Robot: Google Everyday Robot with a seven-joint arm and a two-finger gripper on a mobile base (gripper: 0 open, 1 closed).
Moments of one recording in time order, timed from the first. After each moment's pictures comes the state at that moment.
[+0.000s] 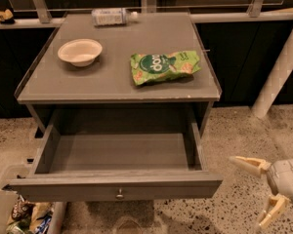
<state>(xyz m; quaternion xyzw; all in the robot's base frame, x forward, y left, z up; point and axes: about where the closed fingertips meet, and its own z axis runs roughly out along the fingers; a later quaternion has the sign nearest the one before) 0.357 -0.254 0.700 -0.55 0.65 0.39 0.36</state>
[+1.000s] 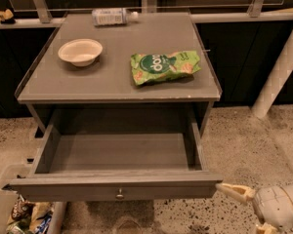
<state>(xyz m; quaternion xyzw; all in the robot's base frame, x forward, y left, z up) 0.305 -0.220 0.648 -0.55 0.63 0.43 0.33</state>
